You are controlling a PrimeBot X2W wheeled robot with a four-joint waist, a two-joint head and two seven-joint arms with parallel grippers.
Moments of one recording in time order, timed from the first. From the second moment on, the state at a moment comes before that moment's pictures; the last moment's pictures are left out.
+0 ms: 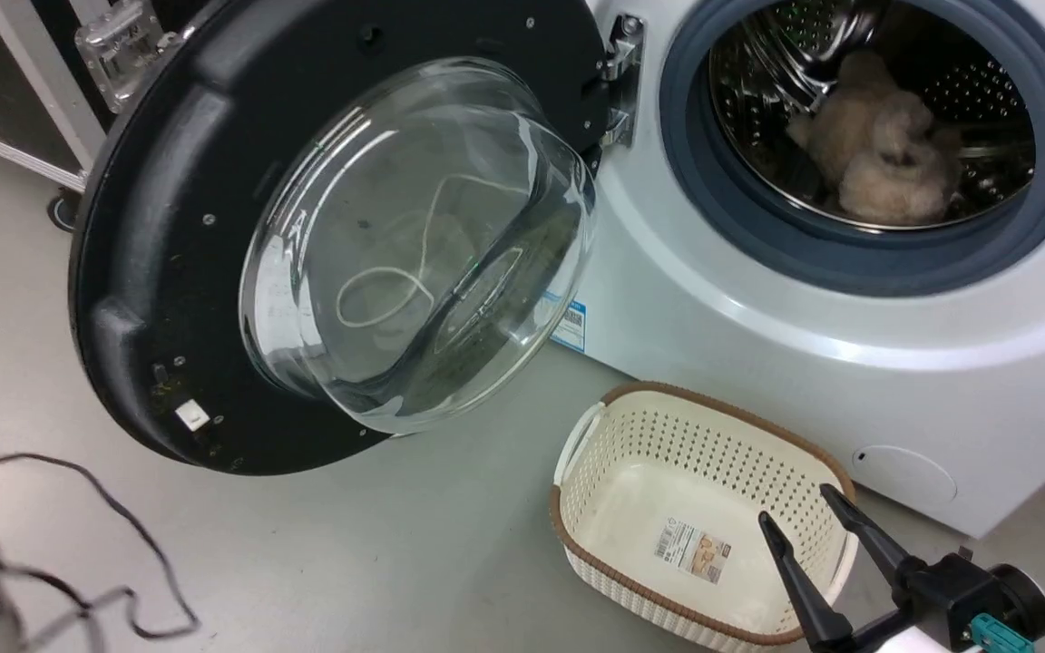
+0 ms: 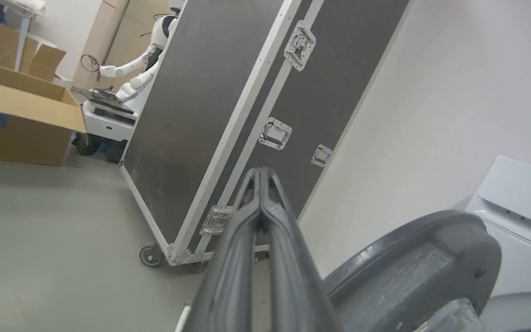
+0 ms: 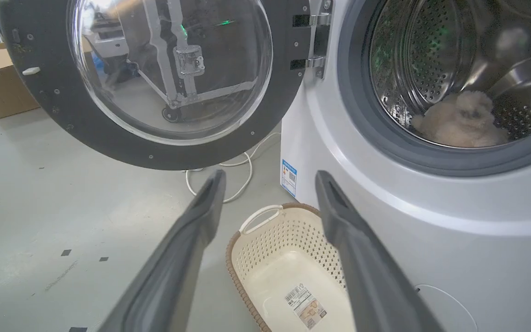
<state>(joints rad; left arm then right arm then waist) -0.29 0.18 0.42 -0.05 -0.54 0.03 -0.13 0.01 -0.23 0.21 0.14 0.16 0.13 -0.25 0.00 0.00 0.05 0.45</state>
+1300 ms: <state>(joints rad) -0.13 0.07 0.48 0.01 -1.27 0.03 0.83 0.00 -0.23 0.12 0.19 0.15 0.13 -0.26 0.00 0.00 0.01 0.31</state>
